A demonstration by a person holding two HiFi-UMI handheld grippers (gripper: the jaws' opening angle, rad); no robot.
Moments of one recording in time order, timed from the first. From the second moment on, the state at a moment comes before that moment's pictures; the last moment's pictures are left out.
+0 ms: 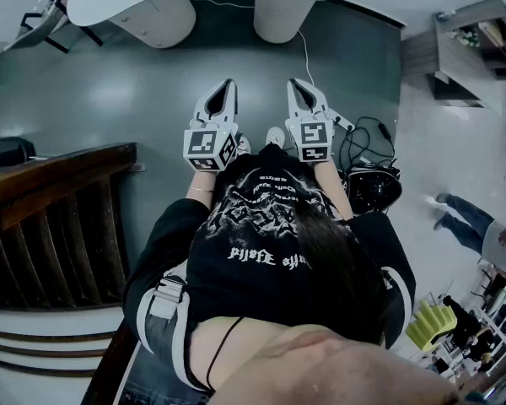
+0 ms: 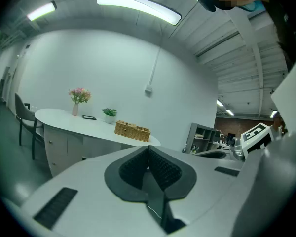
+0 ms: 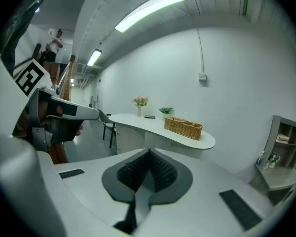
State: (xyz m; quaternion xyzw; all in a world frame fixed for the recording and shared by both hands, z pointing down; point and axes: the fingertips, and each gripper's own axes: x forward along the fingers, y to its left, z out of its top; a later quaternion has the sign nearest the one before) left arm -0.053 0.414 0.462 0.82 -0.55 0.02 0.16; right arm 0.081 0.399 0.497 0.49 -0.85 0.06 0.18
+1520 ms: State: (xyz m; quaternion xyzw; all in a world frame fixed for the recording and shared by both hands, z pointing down) left arm -0.082 0.366 0.493 0.80 -0.57 0.05 0.15; right arm 0.076 0.318 0.499 0.48 -0.87 0.12 0.09
